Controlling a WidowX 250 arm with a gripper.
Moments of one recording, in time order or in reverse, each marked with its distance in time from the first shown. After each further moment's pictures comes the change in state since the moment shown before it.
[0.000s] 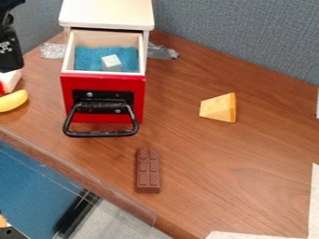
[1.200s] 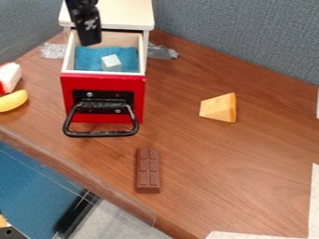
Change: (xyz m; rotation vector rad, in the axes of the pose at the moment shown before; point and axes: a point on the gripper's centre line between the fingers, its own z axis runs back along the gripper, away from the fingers) arm 0.106 0.014 -0.010 0.027 -0.072 -0.128
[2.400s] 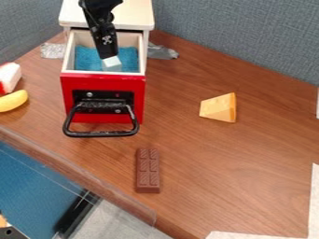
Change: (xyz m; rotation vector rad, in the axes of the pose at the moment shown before) arm 0.016 0.008 -0.038 -0.018 -0.087 -0.061
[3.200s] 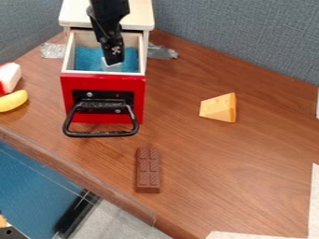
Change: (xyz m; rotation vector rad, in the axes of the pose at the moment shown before) arm 0.008 0.007 -0.023 0.072 0.019 0.023
